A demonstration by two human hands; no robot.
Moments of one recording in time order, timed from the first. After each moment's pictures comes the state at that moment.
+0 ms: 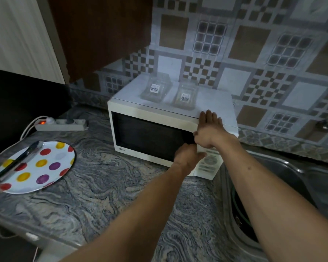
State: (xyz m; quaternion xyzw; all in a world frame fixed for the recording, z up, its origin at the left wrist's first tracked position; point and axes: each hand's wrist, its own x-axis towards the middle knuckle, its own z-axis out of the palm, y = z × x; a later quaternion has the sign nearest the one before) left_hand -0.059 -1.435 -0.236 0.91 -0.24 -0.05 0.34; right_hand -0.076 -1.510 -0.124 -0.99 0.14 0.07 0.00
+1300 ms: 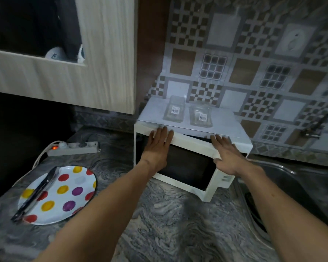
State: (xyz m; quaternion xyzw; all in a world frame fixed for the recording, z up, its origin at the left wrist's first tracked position) left_hand 0.013 -1.229 -0.189 0.92 -0.36 0.13 0.02; right_hand -0.128 -1.458 -0.129 -0.99 0.13 0.02 0.06
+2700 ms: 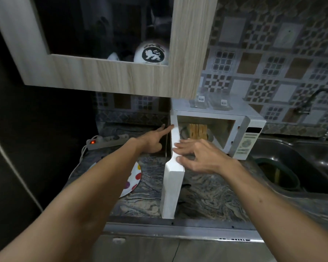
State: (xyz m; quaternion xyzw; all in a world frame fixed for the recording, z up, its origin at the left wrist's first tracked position) left_hand 0.031 -1.009 -0.143 0.86 -0.46 -0.12 0.17; right_hand -0.167 -1.149 -0.106 -0.99 -0.05 -0.07 0.09
